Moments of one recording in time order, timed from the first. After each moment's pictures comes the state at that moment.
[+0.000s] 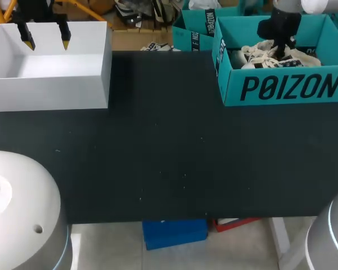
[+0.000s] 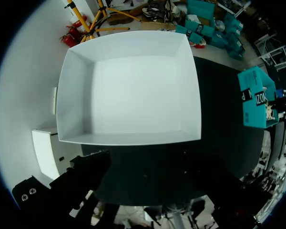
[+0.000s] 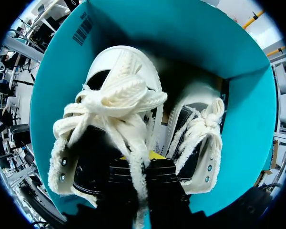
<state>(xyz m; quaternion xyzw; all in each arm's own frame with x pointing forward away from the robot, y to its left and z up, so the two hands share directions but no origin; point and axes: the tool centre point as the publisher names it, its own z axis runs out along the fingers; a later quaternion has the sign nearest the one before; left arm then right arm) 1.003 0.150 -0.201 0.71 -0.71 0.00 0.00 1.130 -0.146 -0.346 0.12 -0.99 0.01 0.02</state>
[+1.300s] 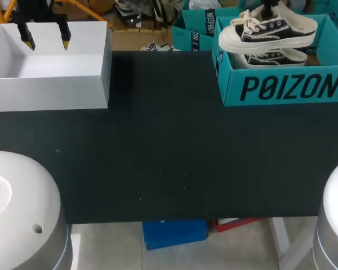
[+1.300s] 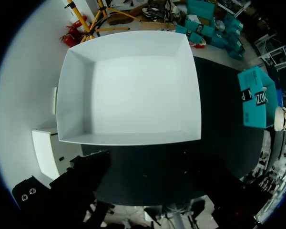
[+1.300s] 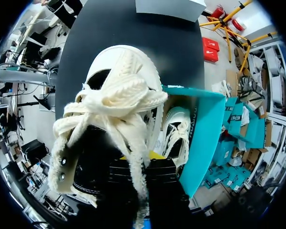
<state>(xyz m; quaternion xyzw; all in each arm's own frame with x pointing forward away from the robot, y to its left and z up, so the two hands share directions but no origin) 1.003 0.150 -0.201 0.71 -0.71 0.00 0.00 1.086 -0.055 -0.177 0.04 -1.00 0.07 0.00</state>
